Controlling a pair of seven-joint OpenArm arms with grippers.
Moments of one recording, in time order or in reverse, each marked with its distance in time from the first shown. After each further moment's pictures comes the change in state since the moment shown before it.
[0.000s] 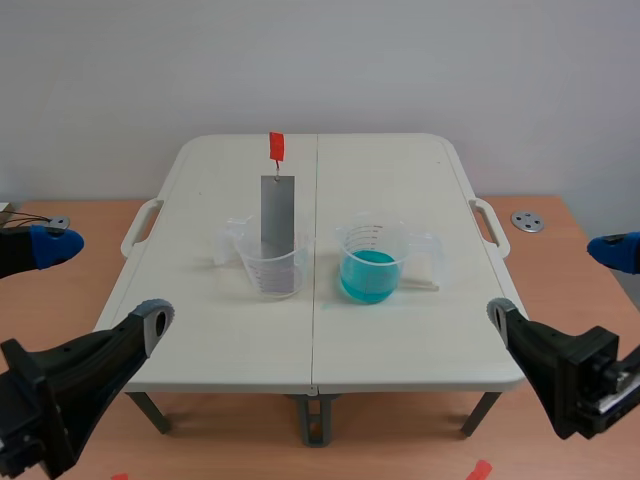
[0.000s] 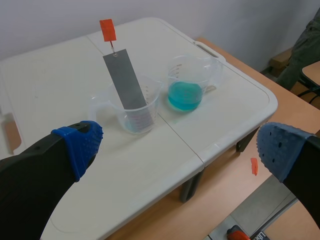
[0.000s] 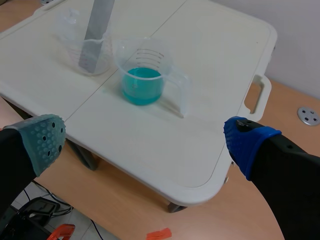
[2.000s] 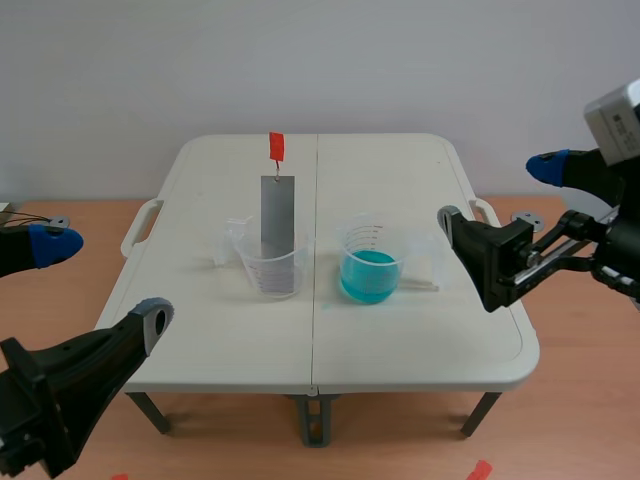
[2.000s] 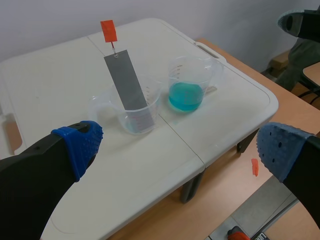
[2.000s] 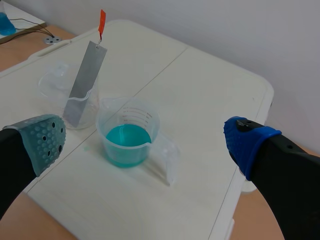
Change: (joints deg) left arm 0.0 0.0 0.0 0.0 0.0 0.2 -0.2; right arm 26.0 -0.1 -11.5 -12.6 -0.6 1.7 -0.2
